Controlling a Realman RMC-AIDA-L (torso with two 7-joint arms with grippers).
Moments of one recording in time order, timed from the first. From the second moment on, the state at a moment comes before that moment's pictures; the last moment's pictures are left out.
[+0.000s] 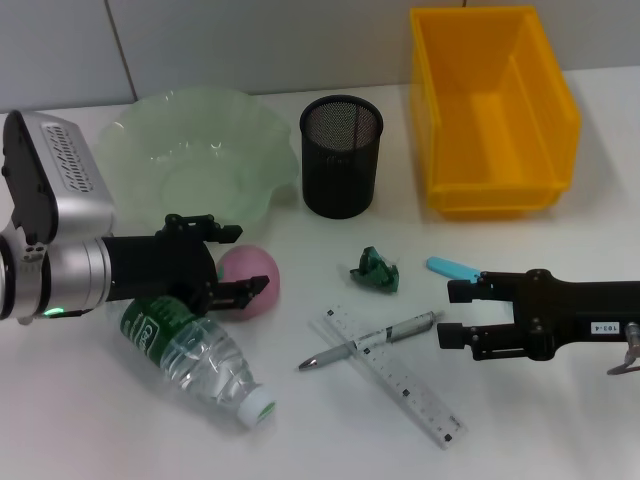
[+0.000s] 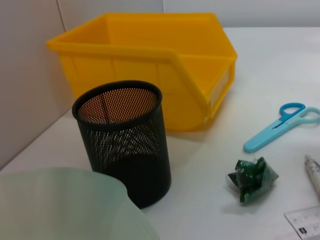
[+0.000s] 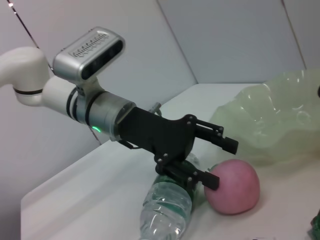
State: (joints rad) left arm -0.49 -2.07 1.32 0.80 1.84 1.09 -1.35; right arm 0.44 2.04 -0.64 -0.61 -2.06 -1.70 1.45
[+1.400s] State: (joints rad) left arm -0.40 -2.07 1.34 0.95 1.67 1.20 -1.48; right arm 0.42 2.03 -0.64 -0.61 -2.08 -1.71 1.45
